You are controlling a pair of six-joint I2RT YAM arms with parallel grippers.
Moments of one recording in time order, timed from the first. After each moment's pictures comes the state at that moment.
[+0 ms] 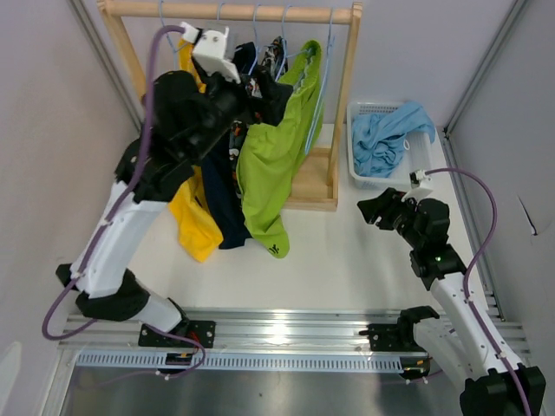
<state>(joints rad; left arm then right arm) -0.78 1.52 2.18 -0.58 -0.26 -0.15 0.18 0.77 0.58 -0.06 -0.24 0.50</state>
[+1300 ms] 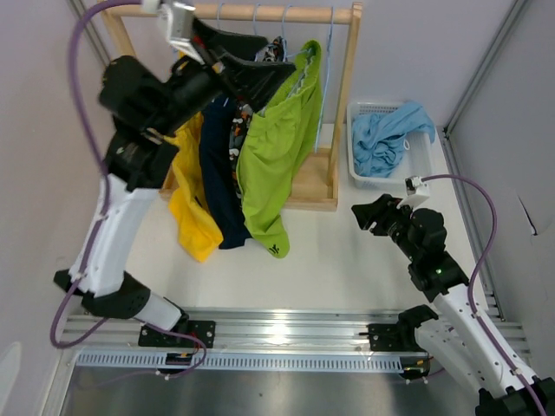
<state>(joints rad) -0.56 1.56 2.16 -0.13 0.51 -0.45 0.36 0.66 0.58 -0.10 -0.07 0.55</state>
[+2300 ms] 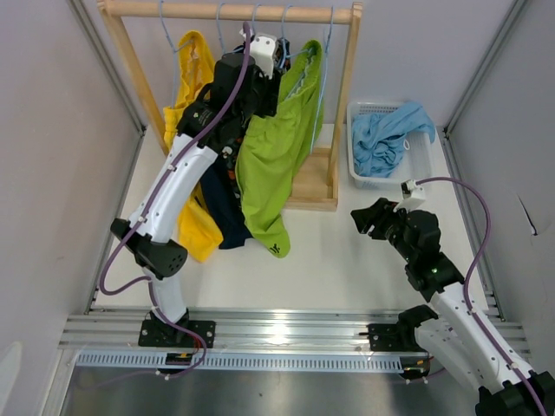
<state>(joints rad) -0.58 1.85 2.32 -0.74 -0.24 -0.02 0.36 0.69 0.53 -0.09 -0.06 0.54</state>
